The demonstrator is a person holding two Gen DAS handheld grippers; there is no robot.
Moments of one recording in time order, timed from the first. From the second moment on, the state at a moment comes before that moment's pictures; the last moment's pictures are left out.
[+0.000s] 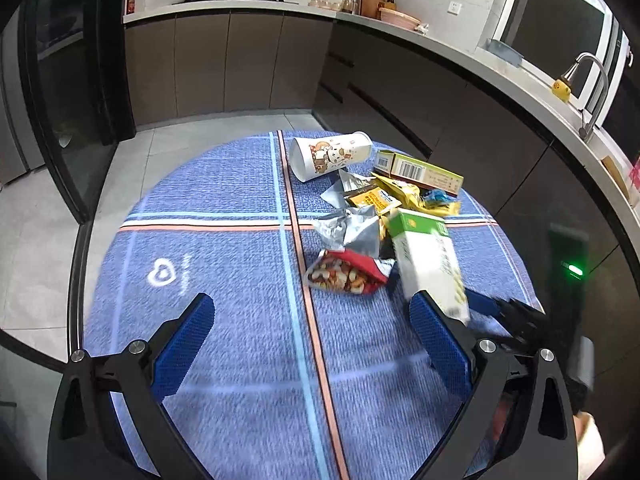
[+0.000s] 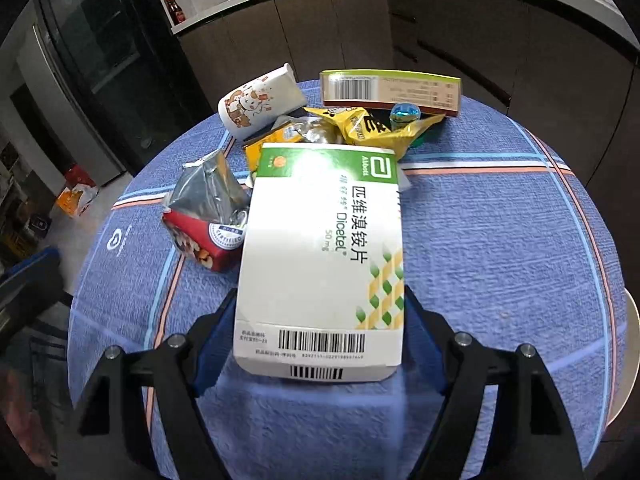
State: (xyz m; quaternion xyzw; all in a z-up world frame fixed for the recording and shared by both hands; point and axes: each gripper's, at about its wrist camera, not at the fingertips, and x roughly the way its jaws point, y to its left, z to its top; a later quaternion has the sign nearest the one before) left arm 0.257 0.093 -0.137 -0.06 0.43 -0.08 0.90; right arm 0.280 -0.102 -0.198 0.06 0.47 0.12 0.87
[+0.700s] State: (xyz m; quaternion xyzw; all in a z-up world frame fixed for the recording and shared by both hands) left arm 0.343 0.054 -0.181 -0.03 0.47 -0.08 0.88; right arm 0.222 -0.163 -0.179 0.07 0.46 0.09 0.88
